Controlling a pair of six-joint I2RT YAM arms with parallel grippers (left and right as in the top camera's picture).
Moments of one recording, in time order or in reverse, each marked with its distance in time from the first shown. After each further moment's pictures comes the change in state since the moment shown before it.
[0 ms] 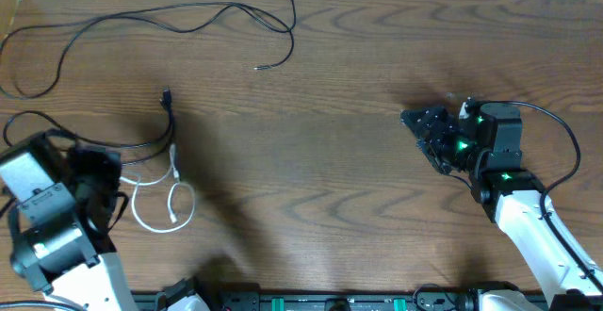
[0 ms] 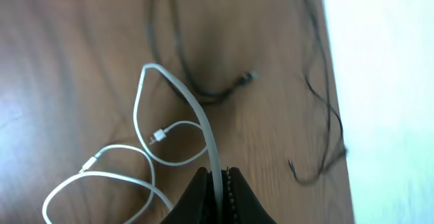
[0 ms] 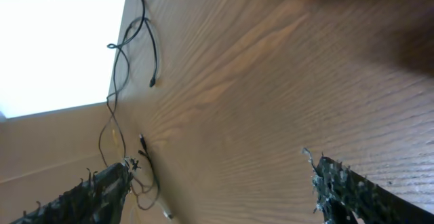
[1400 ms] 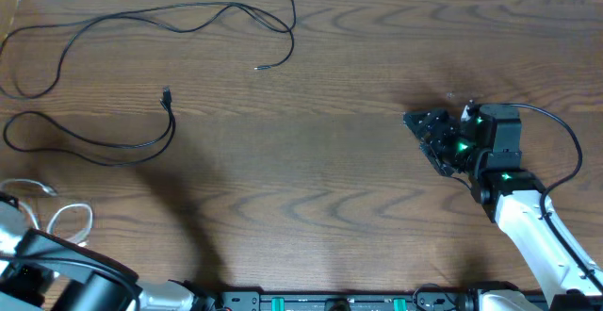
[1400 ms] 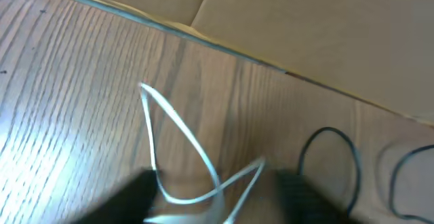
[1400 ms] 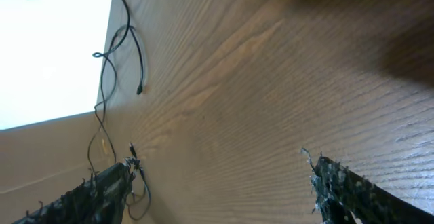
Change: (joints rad) left arm 0.504 0.715 0.000 0.762 -0.271 0.169; right arm 0.000 0.000 0.000 -0.034 0.042 -0.001
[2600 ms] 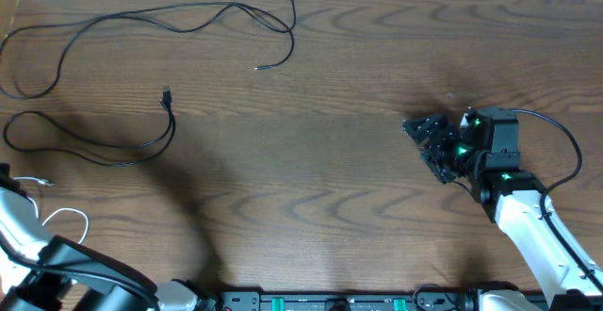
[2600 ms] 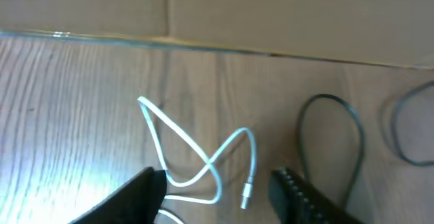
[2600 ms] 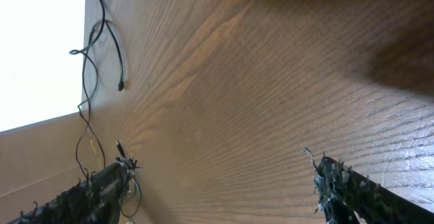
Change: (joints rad) left arm -0.085 -0.082 0.000 -0.072 -0.077 0.205; right arm 0.000 0.000 0.000 -0.079 0.006 0.000
